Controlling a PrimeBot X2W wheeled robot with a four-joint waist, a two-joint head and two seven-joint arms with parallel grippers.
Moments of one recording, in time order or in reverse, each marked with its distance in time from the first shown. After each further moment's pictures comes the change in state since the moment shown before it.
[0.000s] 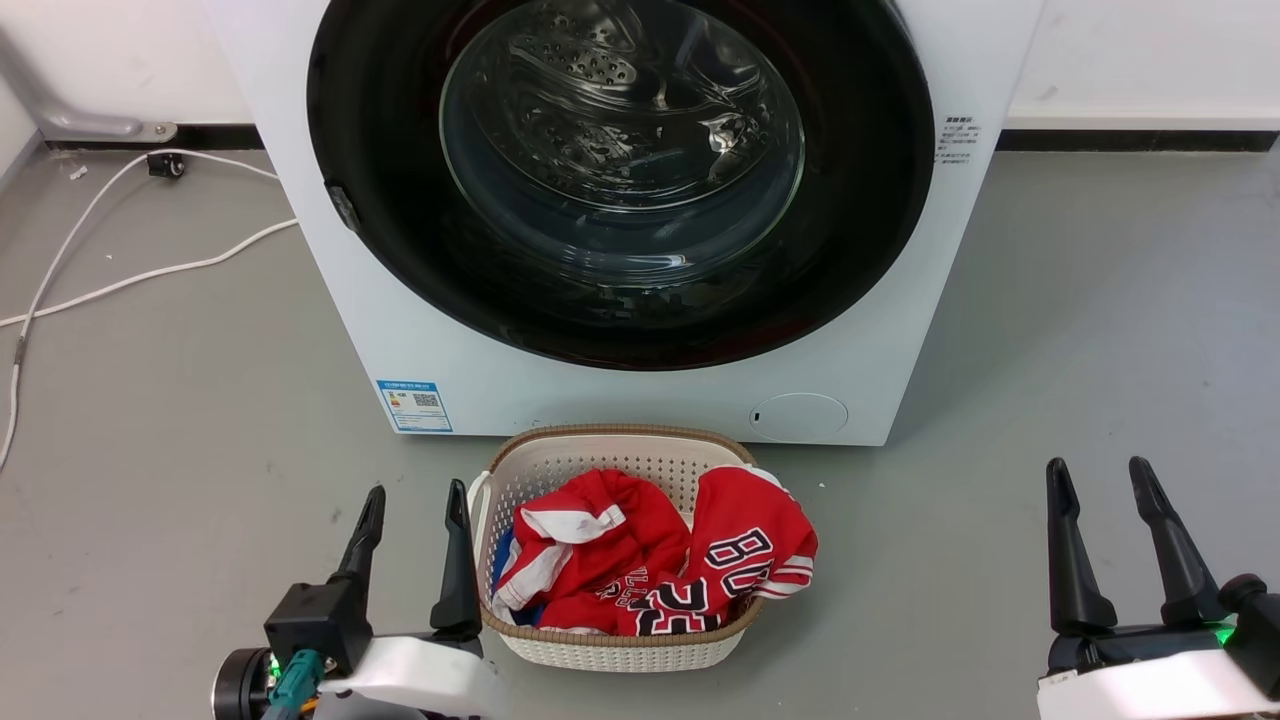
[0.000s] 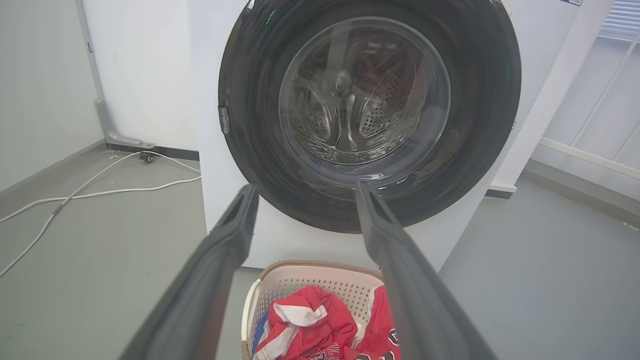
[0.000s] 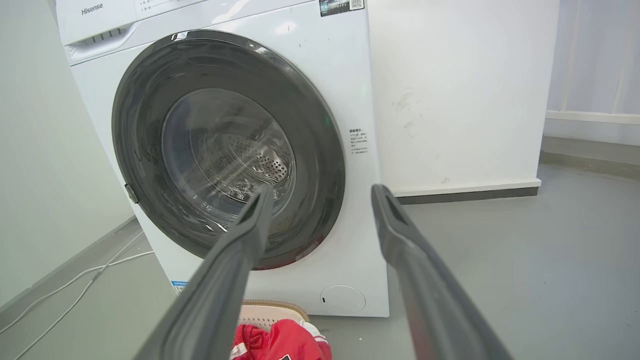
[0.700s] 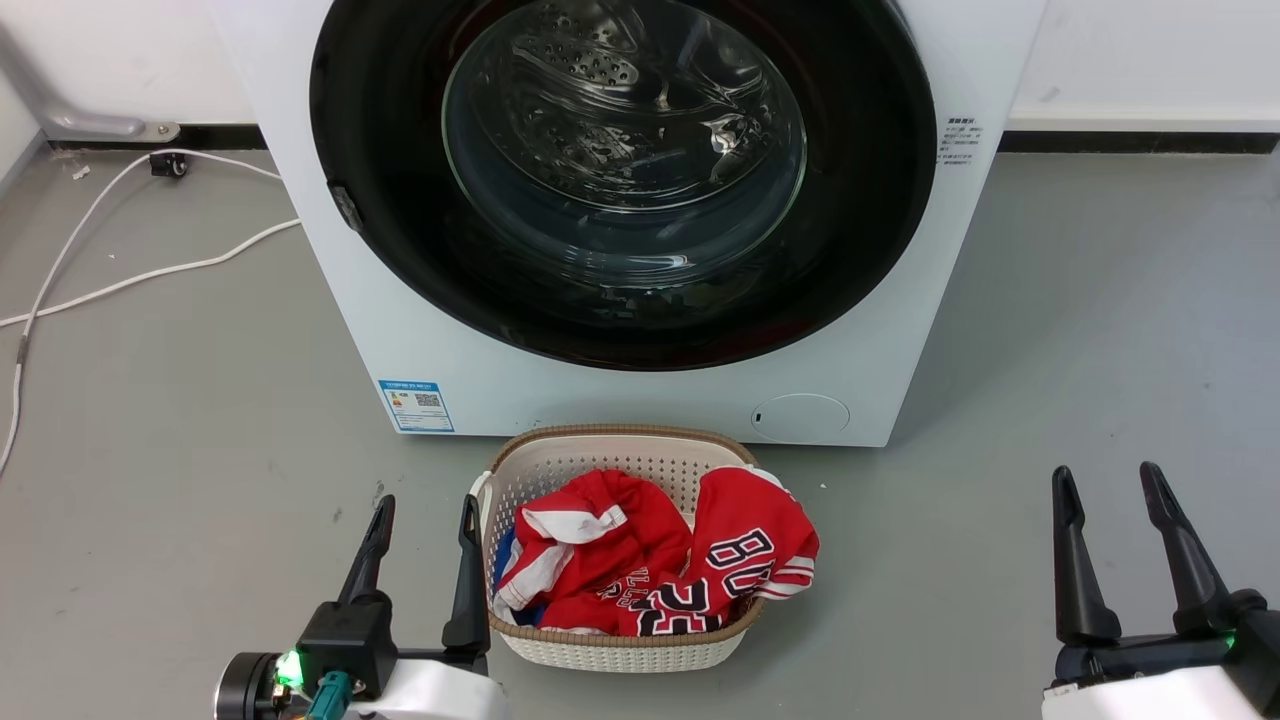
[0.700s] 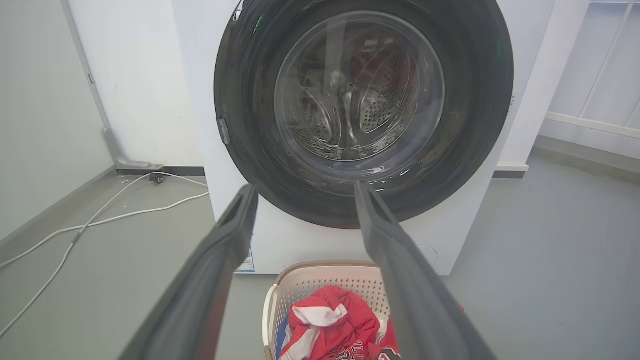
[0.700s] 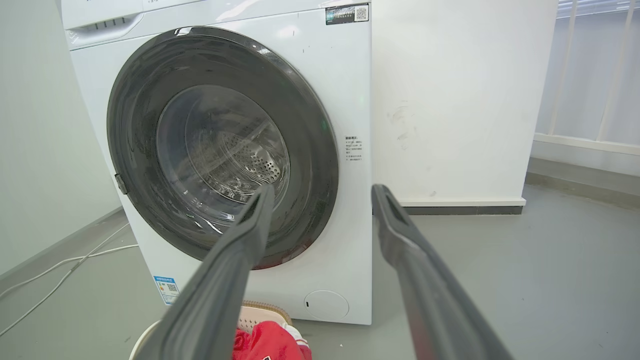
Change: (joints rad) left arm 0.020 -0.015 0.008 0.017 0.136 -0.008 -0.039; right arm 0.021 0.000 -0.011 -0.013 -0.079 0.002 -0.039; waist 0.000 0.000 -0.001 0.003
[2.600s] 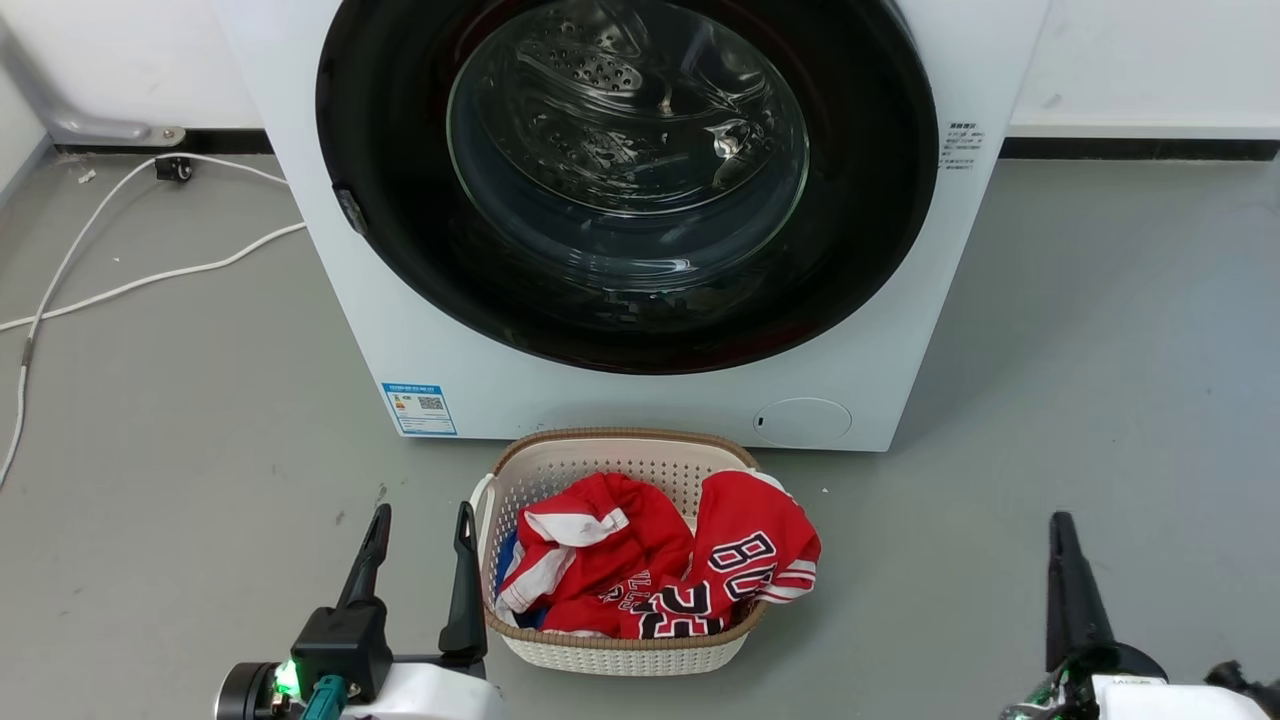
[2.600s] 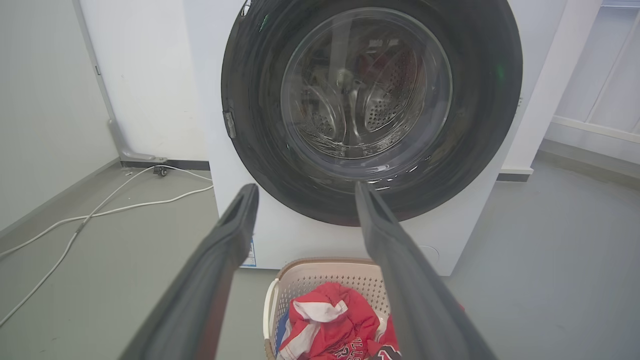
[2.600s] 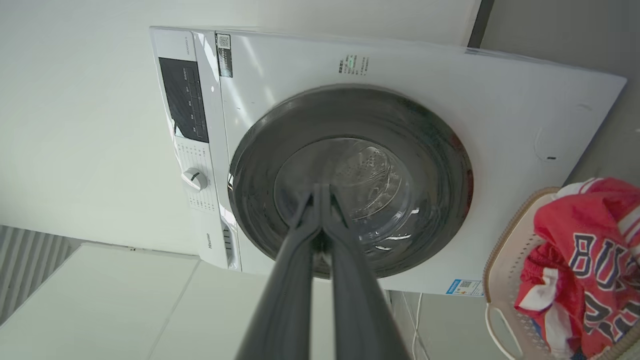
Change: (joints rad) left arm 0.004 -0.002 0.003 0.017 -0.018 0.008 -0.009; right arm 0.007 0.001 0.154 0.087 1.365 0.000 -0.009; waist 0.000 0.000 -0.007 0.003
